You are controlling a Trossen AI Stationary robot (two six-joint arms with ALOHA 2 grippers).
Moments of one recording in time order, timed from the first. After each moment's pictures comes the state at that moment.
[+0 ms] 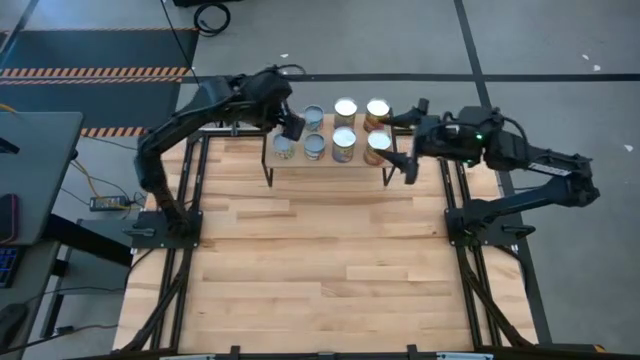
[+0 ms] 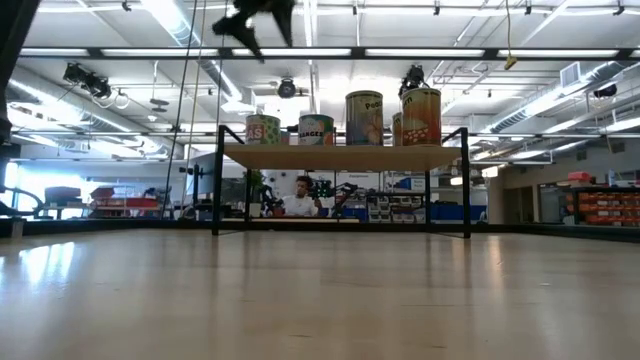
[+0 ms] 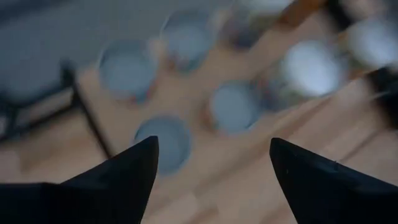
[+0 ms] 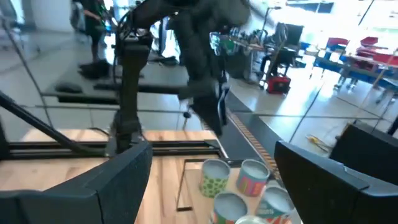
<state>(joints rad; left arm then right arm) 0.43 1.76 2.15 -1.38 -0.19 -0.61 -0.15 0.98 1.22 -0.30 0.10 -0.16</state>
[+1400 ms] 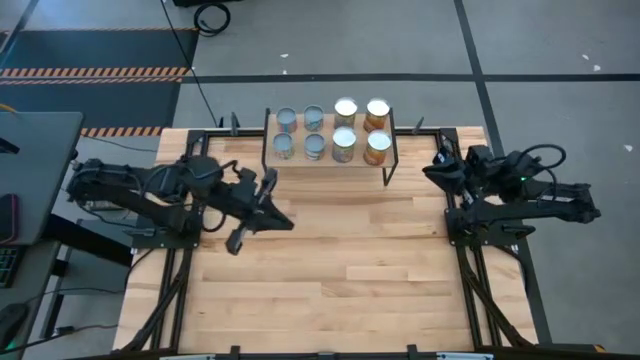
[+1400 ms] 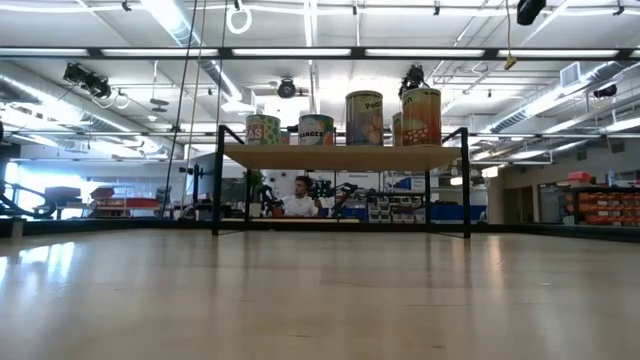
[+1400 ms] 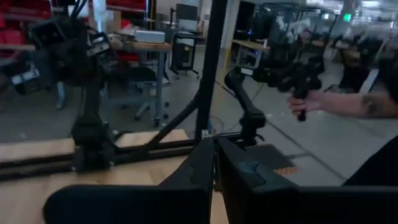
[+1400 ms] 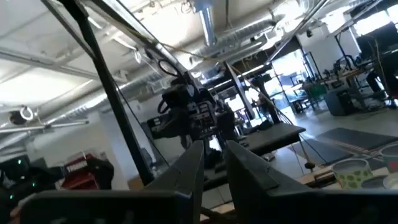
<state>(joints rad) -0.16 1.16 1.23 -0.10 0.21 -0.11 -0.06 0.33 0.50 0.20 -0.07 0.44</state>
